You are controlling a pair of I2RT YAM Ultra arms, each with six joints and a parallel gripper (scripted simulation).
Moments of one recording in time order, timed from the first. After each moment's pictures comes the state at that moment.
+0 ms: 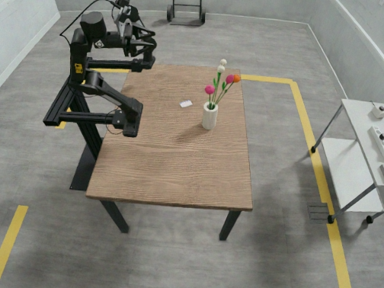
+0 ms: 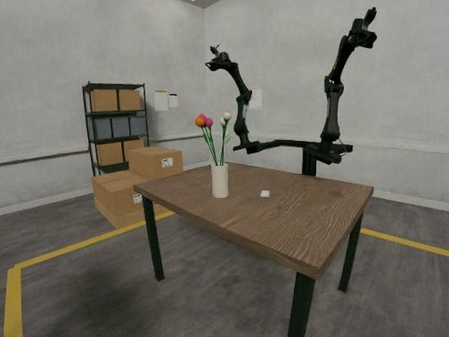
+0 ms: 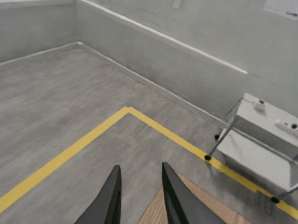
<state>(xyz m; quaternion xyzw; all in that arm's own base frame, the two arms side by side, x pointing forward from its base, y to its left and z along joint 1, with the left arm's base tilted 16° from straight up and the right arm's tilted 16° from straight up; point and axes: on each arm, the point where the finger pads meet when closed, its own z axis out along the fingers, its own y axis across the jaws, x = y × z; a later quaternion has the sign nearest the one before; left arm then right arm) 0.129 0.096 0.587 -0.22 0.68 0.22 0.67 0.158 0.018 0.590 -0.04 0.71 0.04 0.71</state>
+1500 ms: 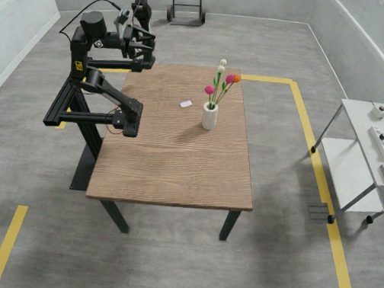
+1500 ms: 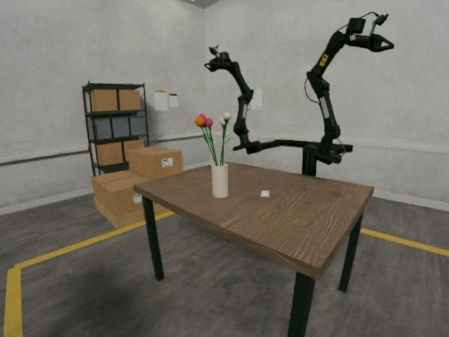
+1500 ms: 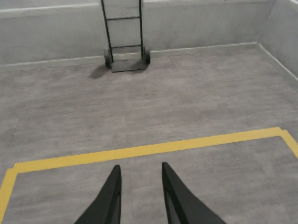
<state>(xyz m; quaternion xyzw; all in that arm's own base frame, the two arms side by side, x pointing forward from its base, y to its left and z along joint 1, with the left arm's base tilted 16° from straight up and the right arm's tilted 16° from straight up) 0.014 0.164 0.585 -0.48 0.53 0.47 0.51 0.160 0.002 0.590 0.00 0.71 0.00 0.71</state>
